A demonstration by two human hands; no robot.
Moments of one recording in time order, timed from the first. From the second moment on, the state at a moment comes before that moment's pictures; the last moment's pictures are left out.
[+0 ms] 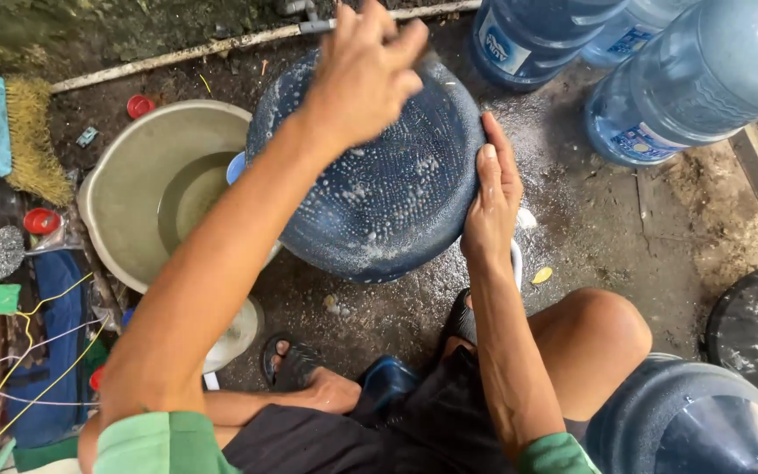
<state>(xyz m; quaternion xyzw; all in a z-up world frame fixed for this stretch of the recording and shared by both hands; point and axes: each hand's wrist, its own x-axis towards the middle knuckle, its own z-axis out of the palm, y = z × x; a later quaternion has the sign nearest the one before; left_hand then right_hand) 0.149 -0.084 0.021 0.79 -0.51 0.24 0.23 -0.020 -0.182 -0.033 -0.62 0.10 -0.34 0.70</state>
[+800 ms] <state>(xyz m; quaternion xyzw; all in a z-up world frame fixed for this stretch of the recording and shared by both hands) 0.112 -0.112 0.029 0.82 -0.46 0.31 0.15 -0.020 -0.178 -0.022 -0.55 0.15 -0.27 0.77</state>
